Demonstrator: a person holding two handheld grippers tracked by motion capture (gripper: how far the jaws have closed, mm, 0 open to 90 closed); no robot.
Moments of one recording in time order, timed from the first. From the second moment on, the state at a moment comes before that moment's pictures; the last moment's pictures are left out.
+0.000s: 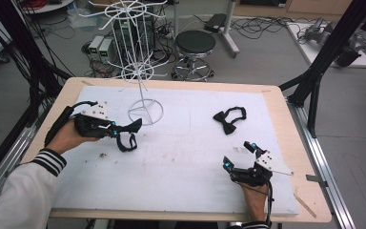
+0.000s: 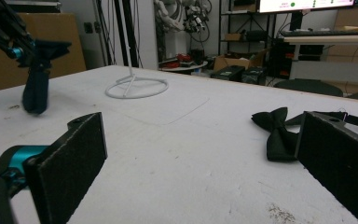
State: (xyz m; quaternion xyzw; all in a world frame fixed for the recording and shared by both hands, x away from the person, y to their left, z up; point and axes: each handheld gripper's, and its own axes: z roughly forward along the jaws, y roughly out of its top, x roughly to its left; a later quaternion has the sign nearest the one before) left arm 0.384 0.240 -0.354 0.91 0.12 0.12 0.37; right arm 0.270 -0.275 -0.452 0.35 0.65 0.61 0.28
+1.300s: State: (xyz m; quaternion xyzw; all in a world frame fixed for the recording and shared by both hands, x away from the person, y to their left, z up) left arm 0.375 0.272 -0.296 0.81 0.17 0.17 0.54; right arm 0.270 -0.275 -0.452 0.35 0.65 0.61 0.28
